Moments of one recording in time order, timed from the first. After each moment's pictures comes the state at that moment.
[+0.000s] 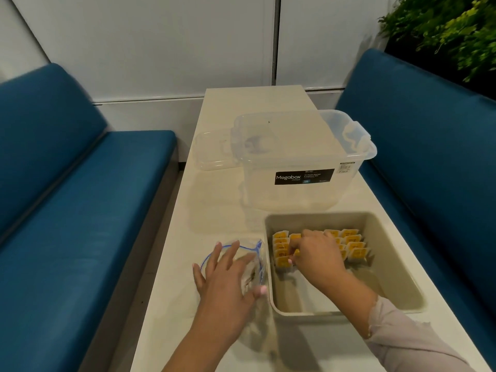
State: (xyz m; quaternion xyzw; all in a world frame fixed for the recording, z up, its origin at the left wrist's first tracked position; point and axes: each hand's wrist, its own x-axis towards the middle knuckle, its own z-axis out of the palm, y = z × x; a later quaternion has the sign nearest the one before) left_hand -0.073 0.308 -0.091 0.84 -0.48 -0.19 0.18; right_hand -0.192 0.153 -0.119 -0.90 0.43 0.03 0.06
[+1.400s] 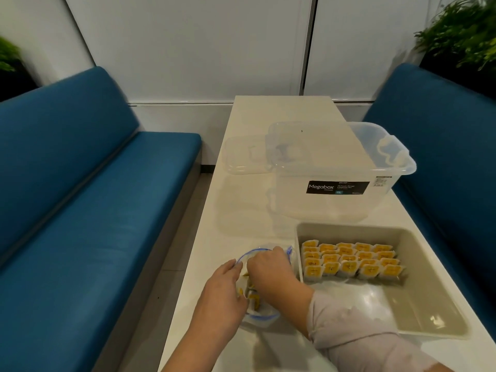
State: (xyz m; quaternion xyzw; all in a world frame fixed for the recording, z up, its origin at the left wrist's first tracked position) left_hand -0.025 0.339 -0.107 0.85 -0.42 -0.22 0.24; right_hand -0.080 0.225 -0.113 -0.96 0.20 0.15 -0.08
